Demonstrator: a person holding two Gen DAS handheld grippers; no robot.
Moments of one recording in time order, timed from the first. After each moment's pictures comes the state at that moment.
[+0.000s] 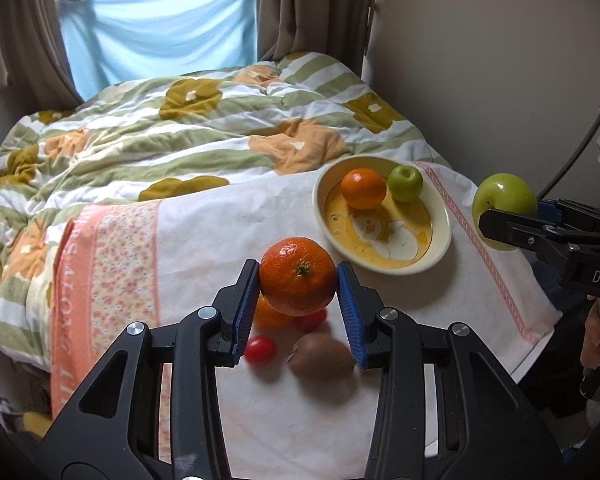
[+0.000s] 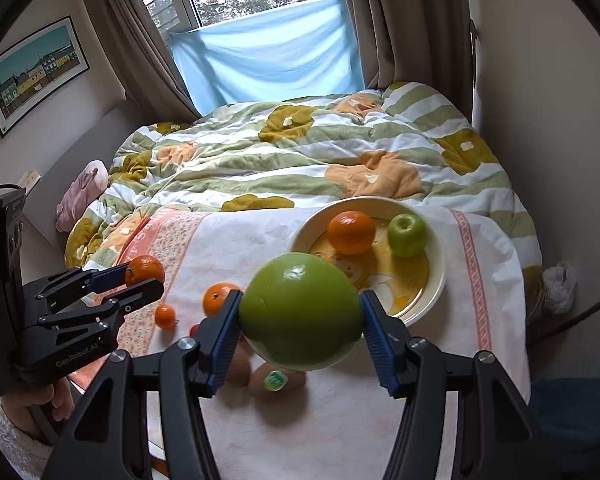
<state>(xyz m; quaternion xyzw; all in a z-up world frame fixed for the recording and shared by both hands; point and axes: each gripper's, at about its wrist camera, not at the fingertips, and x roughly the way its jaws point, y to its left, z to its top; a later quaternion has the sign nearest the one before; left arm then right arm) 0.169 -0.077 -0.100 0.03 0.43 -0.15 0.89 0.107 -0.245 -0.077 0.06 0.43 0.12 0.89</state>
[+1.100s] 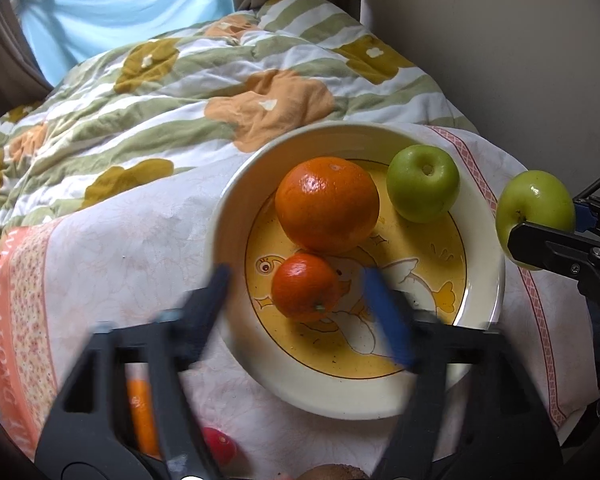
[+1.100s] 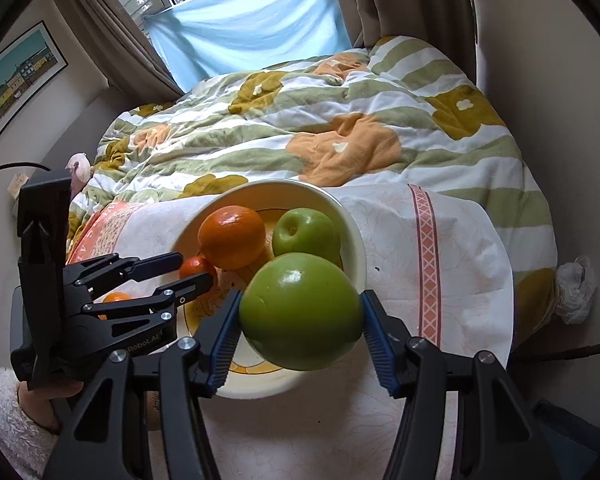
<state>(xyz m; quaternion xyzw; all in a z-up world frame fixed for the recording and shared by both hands) 0.292 -0.198 -0.205 0.08 0.50 -0.13 0.85 0.200 -0.346 -0.159 0.09 0.48 0.14 0.86</state>
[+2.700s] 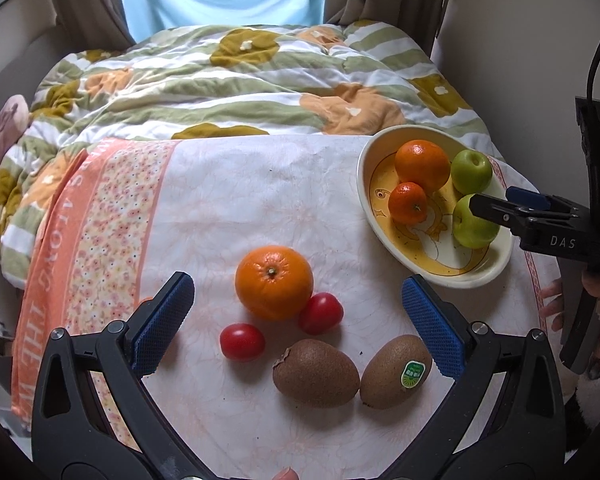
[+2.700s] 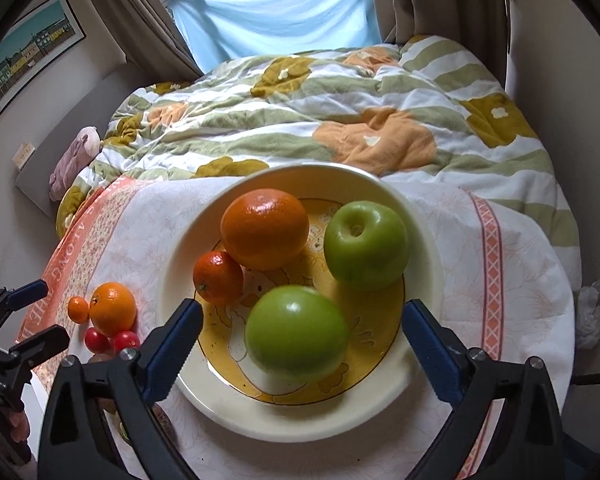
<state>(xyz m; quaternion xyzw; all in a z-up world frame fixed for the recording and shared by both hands) 0.199 -0.092 -0.162 -0.01 0.49 -0.03 0.87 0.217 -0.303 -0.182 0.04 0.48 0.17 0.86</state>
